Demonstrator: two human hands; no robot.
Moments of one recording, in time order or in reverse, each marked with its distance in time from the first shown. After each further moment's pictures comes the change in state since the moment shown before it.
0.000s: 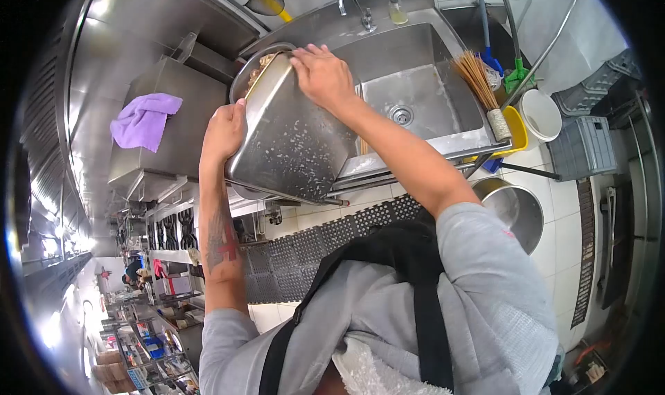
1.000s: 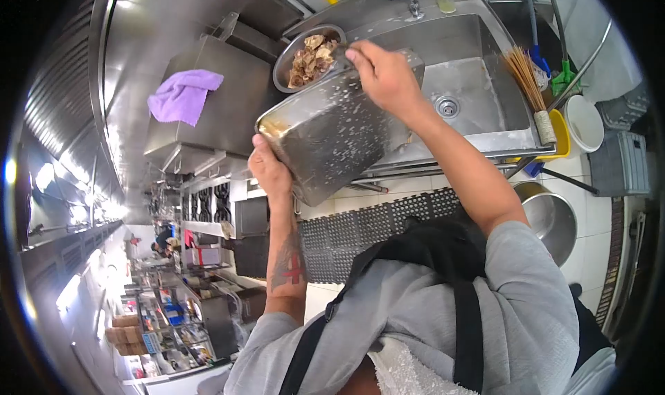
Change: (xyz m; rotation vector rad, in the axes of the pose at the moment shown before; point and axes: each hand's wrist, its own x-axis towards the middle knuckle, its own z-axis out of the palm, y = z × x) left_hand -0.107 -0.011 0.059 -0.790 0.613 -0.105; right_hand -0.018 -0.036 -0.055 0.343 -0.071 0.224
